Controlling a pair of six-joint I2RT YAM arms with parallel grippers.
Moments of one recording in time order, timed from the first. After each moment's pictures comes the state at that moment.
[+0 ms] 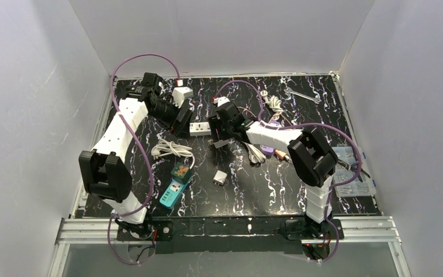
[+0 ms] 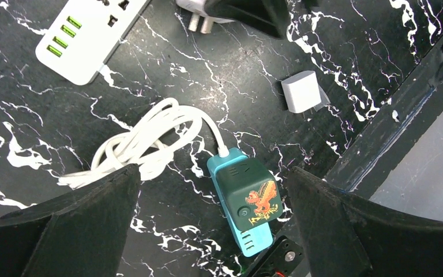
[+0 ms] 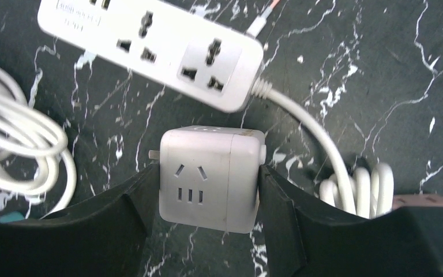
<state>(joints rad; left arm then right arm) -0.19 1.63 1.56 -1.15 0.57 0.47 0.79 1.96 1.39 -0.18 0.10 0.32</state>
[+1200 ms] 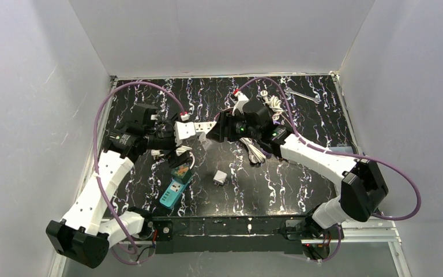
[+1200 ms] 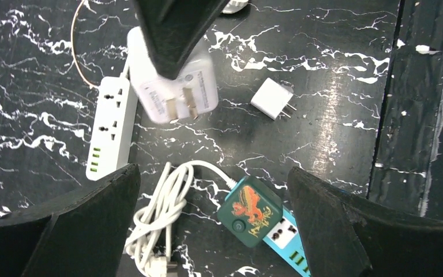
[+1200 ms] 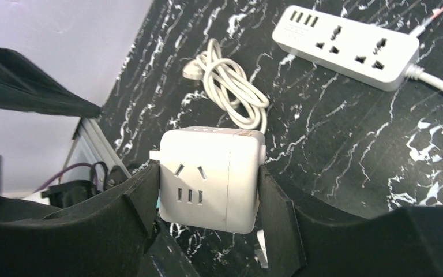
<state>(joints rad) -0.33 1.07 1.15 -0.92 0.70 0.84 0.80 1.47 1.10 -0.05 -0.25 0.60</state>
